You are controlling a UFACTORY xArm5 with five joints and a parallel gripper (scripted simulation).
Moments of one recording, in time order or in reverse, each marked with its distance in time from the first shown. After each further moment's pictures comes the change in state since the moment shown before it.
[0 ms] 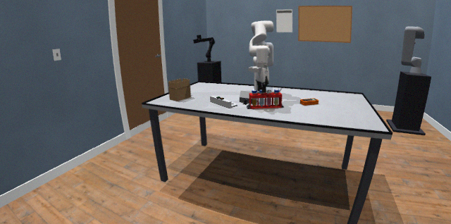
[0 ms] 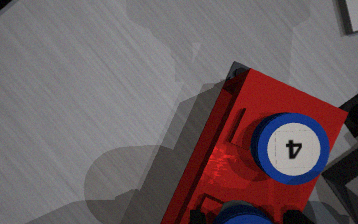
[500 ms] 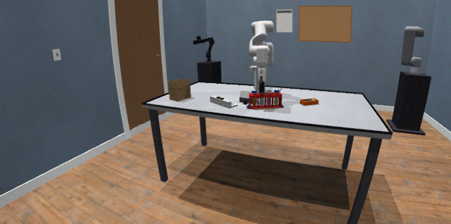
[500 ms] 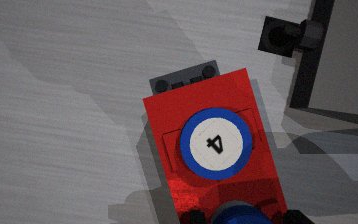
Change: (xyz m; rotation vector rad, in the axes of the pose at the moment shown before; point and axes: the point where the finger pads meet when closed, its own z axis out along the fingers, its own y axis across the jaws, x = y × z) arm 0.000 0.000 0.000 0.000 0.000 0.718
